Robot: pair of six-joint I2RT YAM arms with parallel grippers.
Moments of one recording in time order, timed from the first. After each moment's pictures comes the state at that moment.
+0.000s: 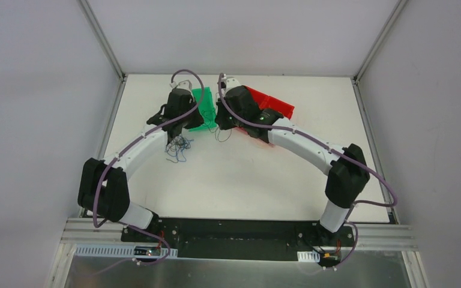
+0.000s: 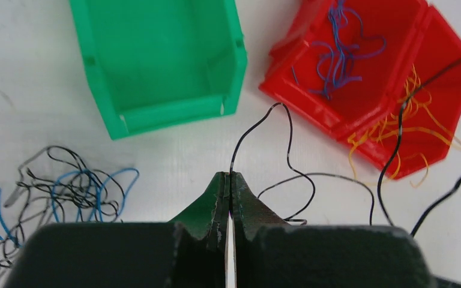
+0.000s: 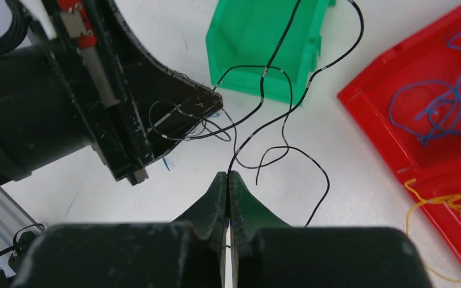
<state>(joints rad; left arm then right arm) -0.40 1.44 1.04 -0.23 -0.06 -0.52 0.86 1.73 1.51 -0.36 0.09 0.41</state>
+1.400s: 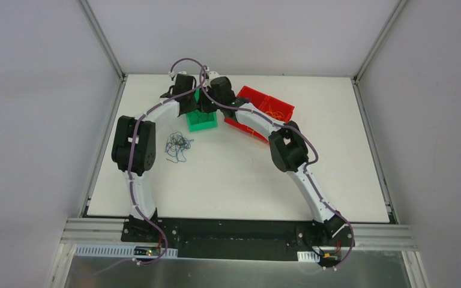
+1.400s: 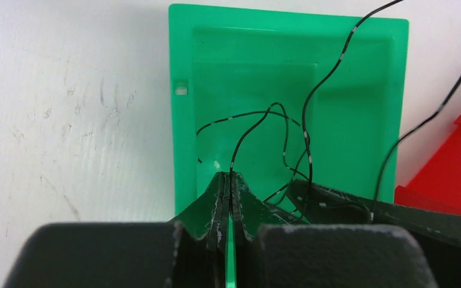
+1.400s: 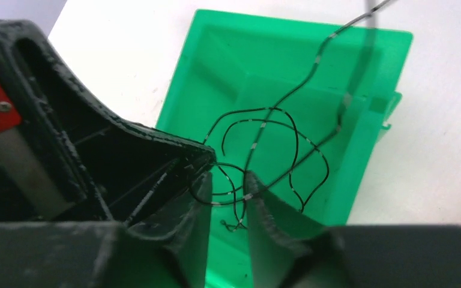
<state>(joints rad) -0.25 1.98 1.46 -0.24 -0.22 -0.48 0.71 2.55 2.22 -0.16 -0.15 0.37</state>
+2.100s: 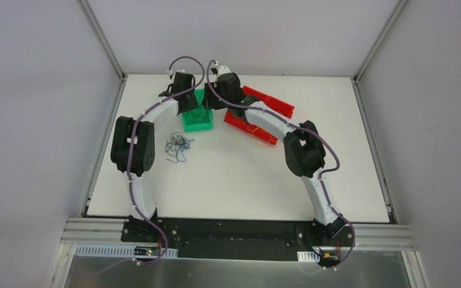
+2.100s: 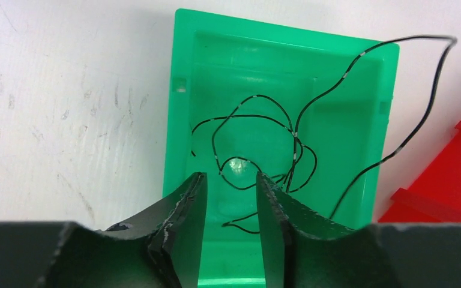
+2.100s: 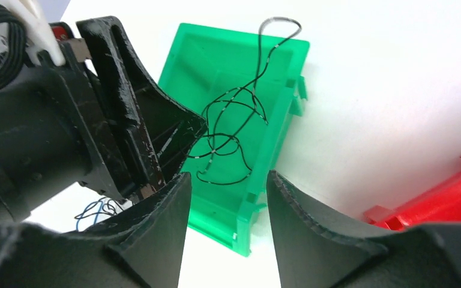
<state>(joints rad) -0.24 1.98 1.48 -0.27 -0.24 -0.46 0.72 2.29 1.98 -0.16 -0.01 0.36</state>
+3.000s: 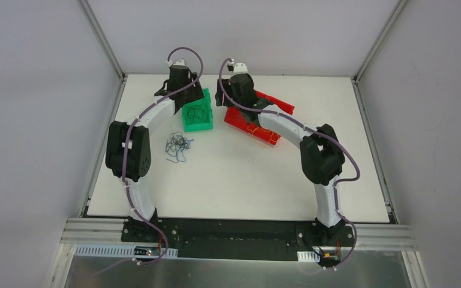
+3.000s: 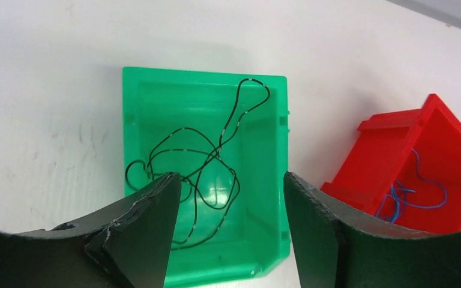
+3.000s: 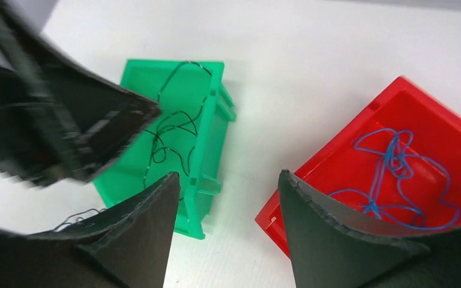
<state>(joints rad) -0.24 1.86 1.44 -0.17 -0.13 -0.46 0.70 2.09 1.71 -0.05 0.18 0.35</state>
